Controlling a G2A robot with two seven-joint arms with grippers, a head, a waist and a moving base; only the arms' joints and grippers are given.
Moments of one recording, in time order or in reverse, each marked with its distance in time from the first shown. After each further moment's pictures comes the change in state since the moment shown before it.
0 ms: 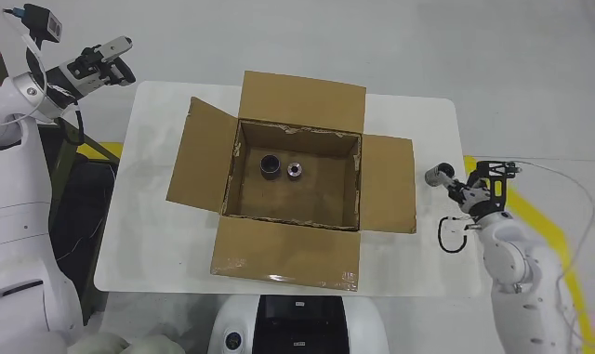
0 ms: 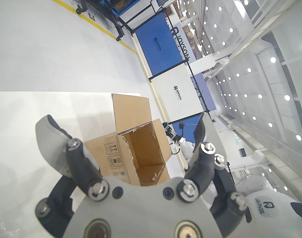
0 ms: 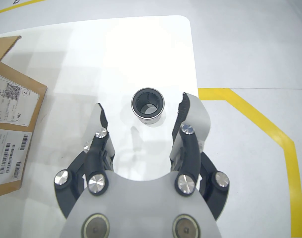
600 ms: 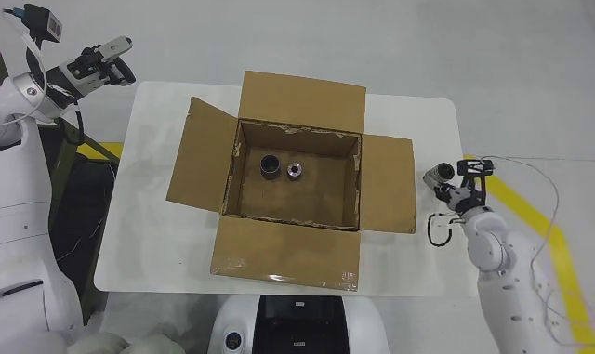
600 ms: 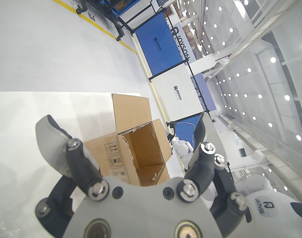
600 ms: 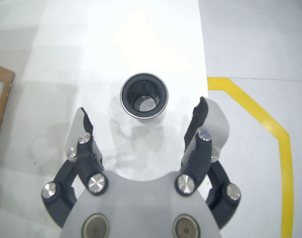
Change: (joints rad) left arm 0.000 0.000 0.000 0.000 0.000 0.000 0.000; right arm 0.116 -0.001 -0.091 0.191 -0.066 0.029 -0.025
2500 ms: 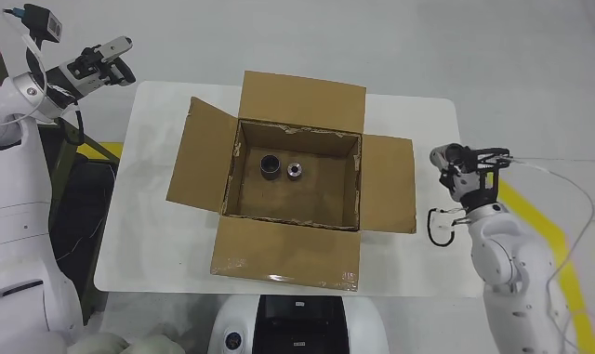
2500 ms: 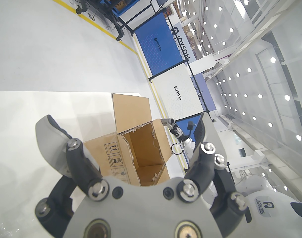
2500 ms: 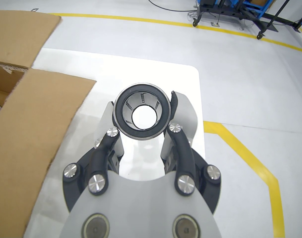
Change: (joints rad) left arm 0.000 0.000 0.000 0.000 0.000 0.000 0.000; right arm -0.147 0.014 0.009 -0.405 -0.056 0.029 -0.079
